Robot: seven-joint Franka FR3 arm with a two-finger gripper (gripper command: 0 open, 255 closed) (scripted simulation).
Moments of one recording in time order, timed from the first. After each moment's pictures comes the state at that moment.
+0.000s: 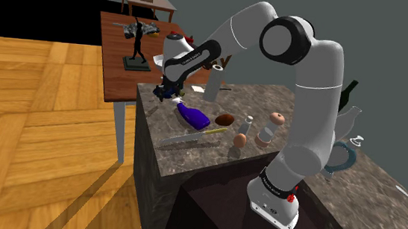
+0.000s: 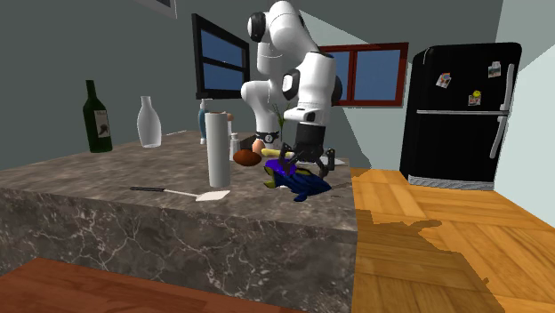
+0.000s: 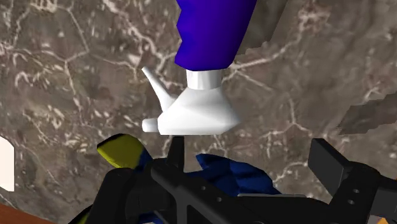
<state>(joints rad) 0.04 0.49 0.03 -1.92 -0.23 2.44 0.33</state>
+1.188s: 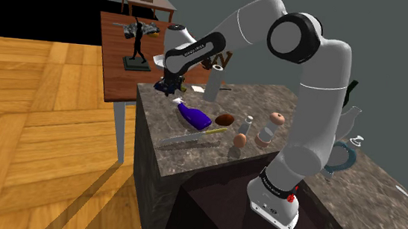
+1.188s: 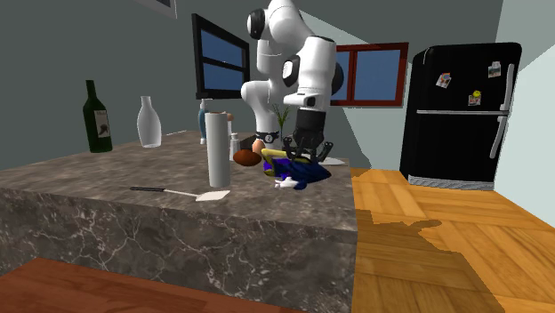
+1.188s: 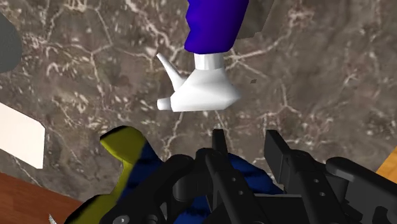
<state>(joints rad) 0.04 0.43 0.03 -1.91 -0.21 2.37 0.31</state>
